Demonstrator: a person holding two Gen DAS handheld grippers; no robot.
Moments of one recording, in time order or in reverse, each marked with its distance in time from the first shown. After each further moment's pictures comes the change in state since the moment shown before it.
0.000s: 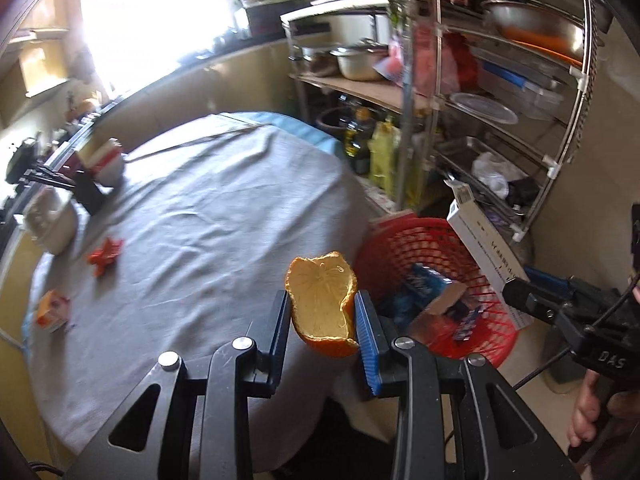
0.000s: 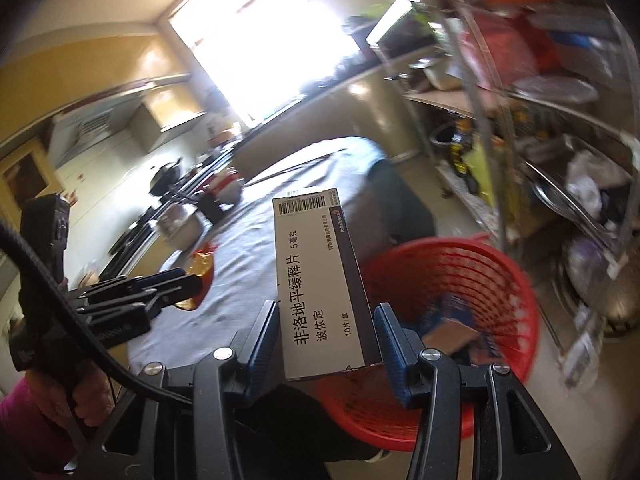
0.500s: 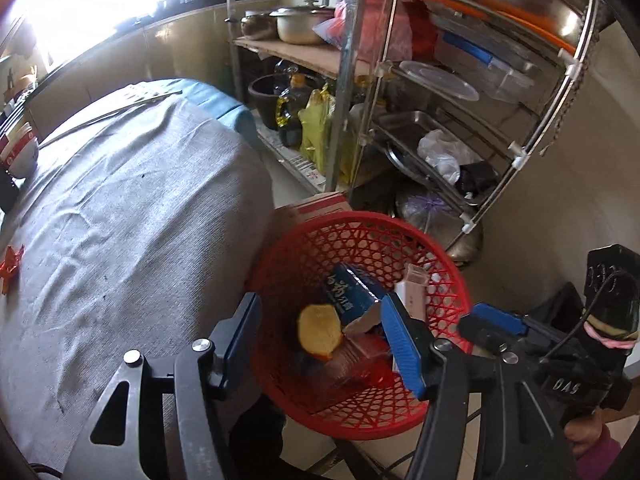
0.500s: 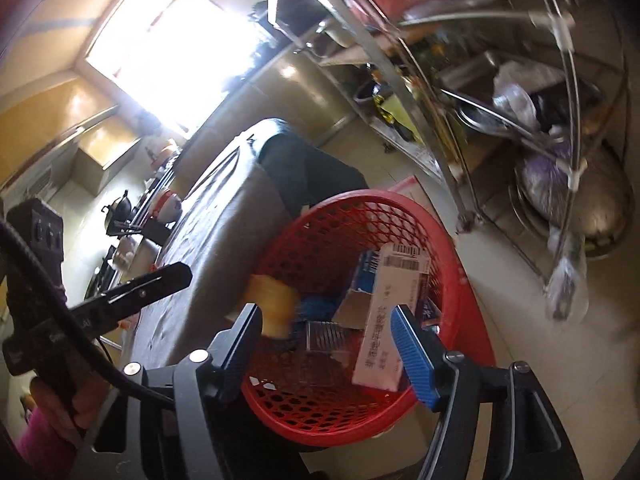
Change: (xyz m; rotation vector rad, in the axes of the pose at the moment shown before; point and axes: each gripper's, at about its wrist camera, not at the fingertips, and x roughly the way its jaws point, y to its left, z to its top) left arm 0.070 -0.044 0.027 -0.001 0.122 -0.216; right arm 0.015 -0.091 -0.007 0.269 0.083 -0.082
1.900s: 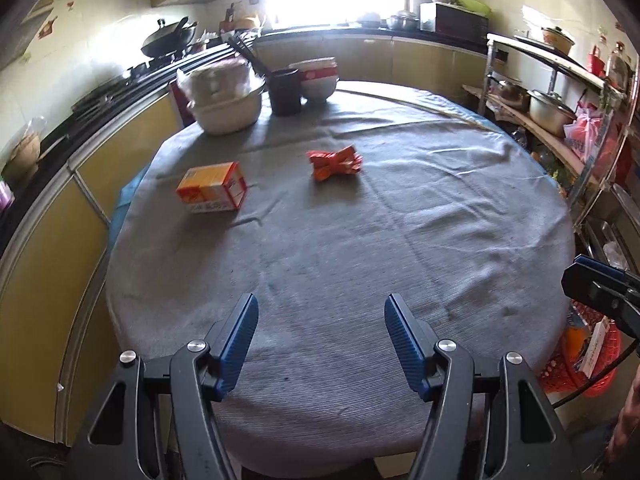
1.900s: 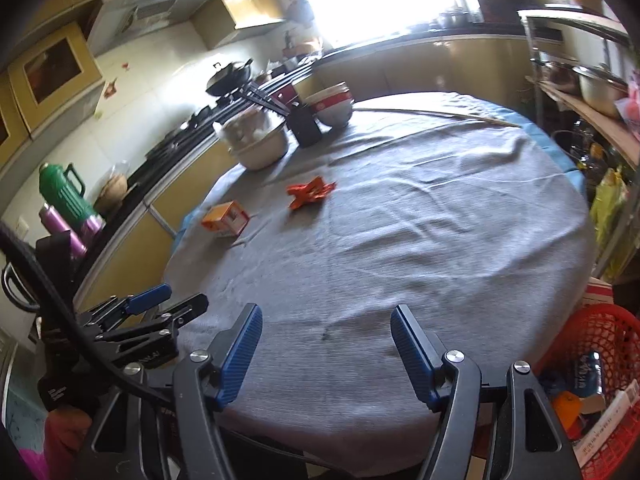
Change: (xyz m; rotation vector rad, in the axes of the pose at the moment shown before) left arm -0.152 0.269 -0.152 -0.478 -0.135 0.495; right arm 0.115 0.345 -0.063 -0.596 0.210 0.150
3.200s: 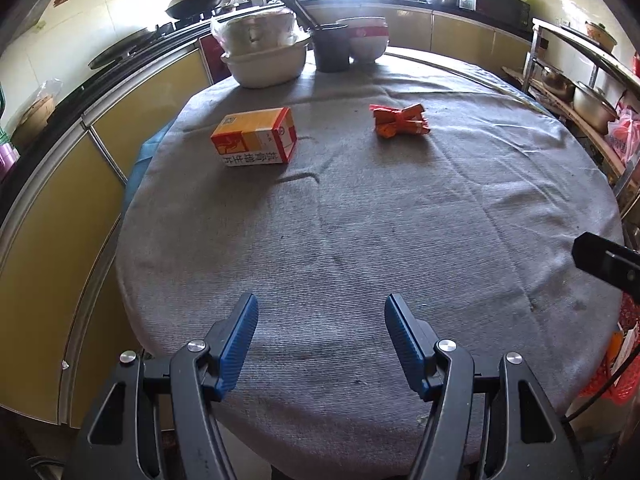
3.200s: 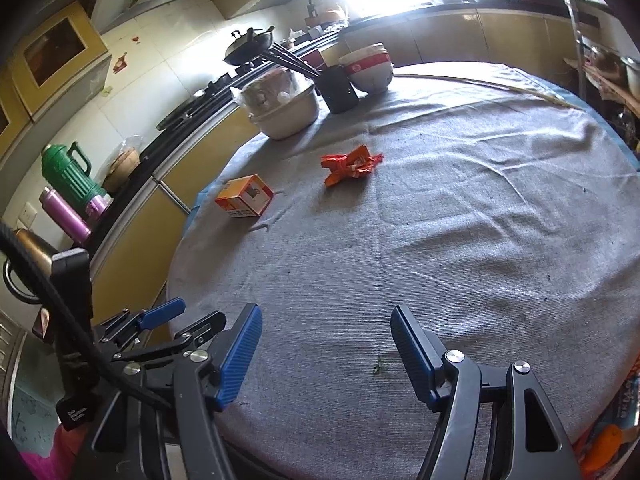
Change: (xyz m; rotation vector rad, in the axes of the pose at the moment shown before) left arm 0.048 0.043 -0.011 -0.065 0.109 0.086; right arm 0.078 0.021 0.016 -0.012 0.101 0.088
